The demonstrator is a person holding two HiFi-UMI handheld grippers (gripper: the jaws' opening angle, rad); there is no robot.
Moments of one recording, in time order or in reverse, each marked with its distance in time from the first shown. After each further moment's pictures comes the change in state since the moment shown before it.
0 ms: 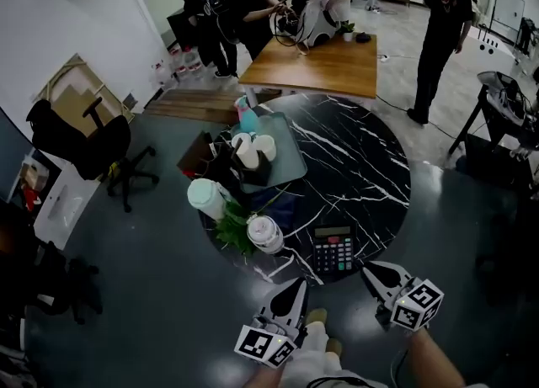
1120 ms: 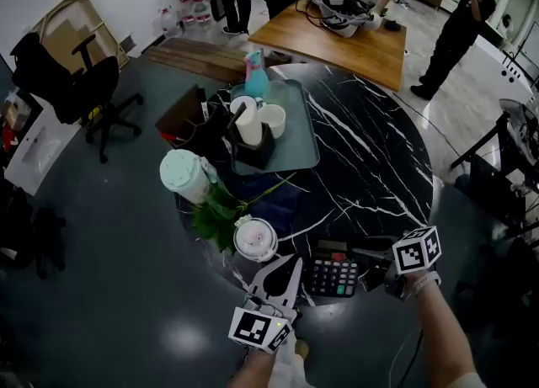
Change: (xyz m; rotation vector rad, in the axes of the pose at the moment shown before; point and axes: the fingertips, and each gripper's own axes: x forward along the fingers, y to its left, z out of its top) left arm 0.080 0.105 -0.061 0.031 -0.032 0.133; right arm 0.134 -0.127 -0.067 0.211 0.628 0.160
